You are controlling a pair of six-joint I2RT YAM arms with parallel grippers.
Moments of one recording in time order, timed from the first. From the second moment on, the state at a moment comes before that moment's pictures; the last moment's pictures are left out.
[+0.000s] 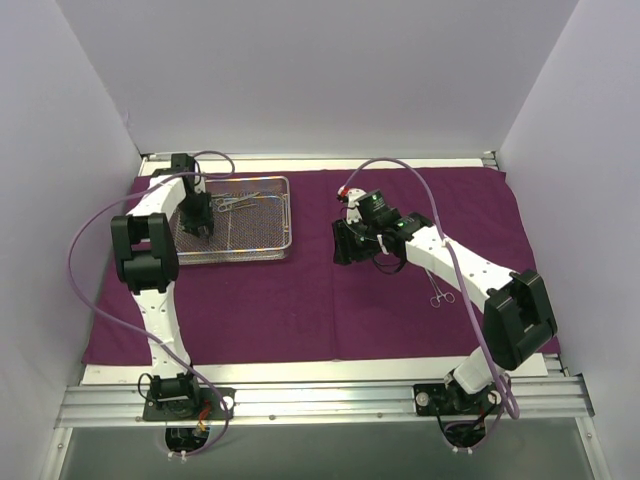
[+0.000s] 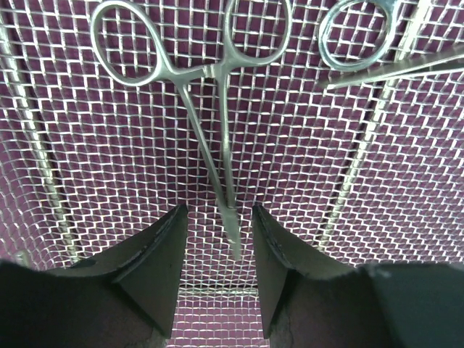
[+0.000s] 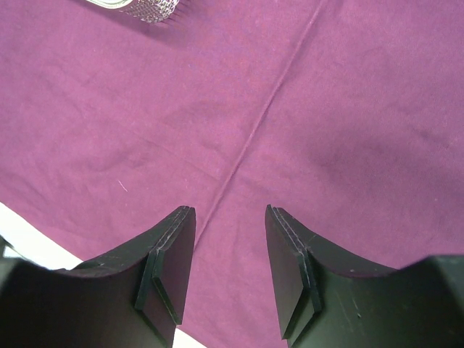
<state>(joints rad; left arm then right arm) 0.04 2.23 1.82 -0.87 0.01 -0.13 0.59 1.57 1.17 -0.49 -0.17 0.24</state>
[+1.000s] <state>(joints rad) 0.06 2.23 1.89 -0.94 0.02 -0.12 0.59 1.57 1.26 -0.53 -0.15 0.21</state>
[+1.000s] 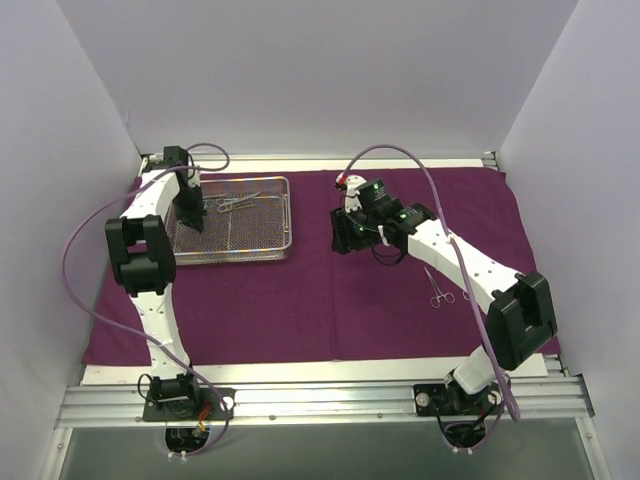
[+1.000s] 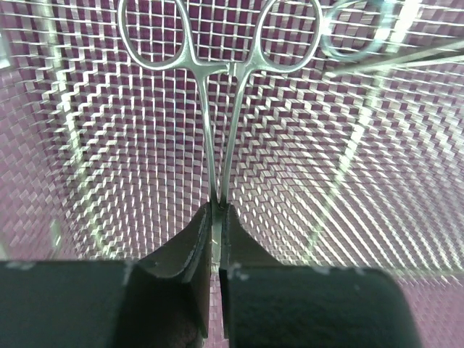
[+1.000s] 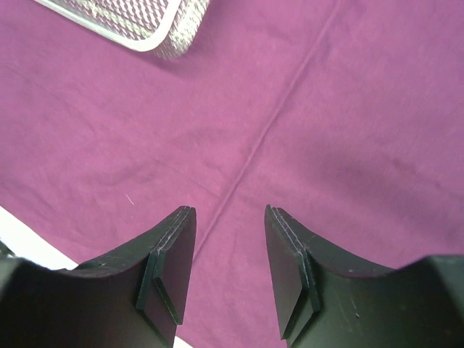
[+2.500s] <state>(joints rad) -0.66 1.56 1.49 -0.94 0.25 -0.07 0.39 1.71 1.36 -0.32 -0.86 0.67</state>
